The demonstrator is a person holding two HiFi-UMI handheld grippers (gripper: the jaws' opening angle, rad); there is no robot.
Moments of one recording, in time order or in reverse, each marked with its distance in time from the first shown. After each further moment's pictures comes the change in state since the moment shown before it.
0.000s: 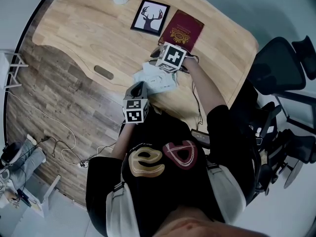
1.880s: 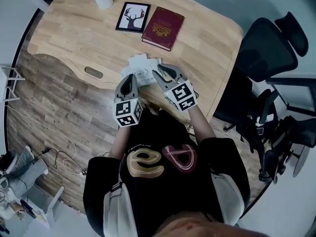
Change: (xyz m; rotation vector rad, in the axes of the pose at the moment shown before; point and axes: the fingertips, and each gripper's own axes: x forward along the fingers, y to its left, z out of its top) left arm -0.062 -0.044 0.065 -0.022 -0.351 0.005; right arm -0.121 0.094 -0.046 0.304 -0.593 -0.587
